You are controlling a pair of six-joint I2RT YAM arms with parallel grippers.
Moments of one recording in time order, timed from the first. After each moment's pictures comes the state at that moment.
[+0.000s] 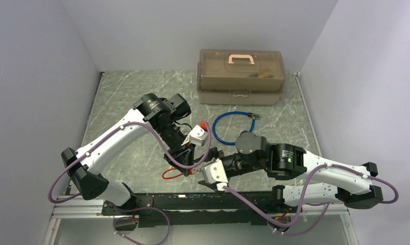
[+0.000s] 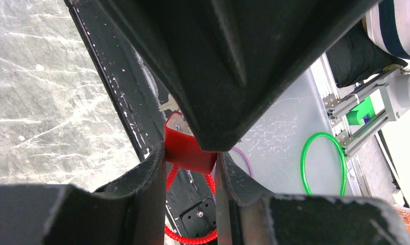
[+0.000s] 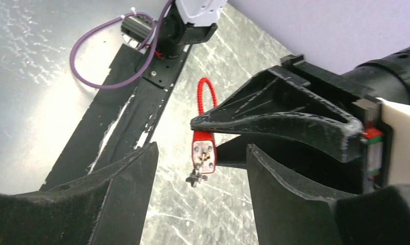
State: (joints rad) left arm -0.83 1.47 1.61 -1.58 1.03 0.89; right arm 1.36 0.98 1.17 -0.54 -0.33 -0.65
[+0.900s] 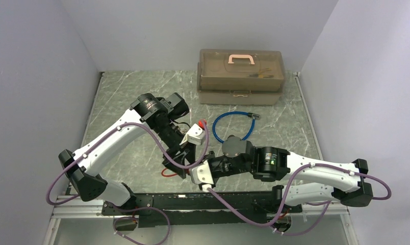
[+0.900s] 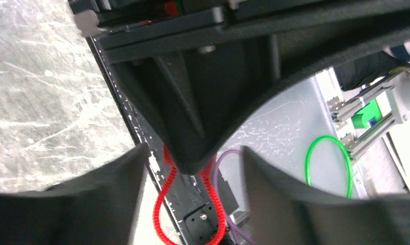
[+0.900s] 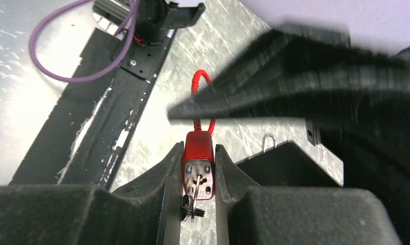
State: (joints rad) left arm -0.82 1.46 1.61 -1.57 1.04 0.89; right arm 1.36 1.06 1.09 -0.41 -0.26 -0.69
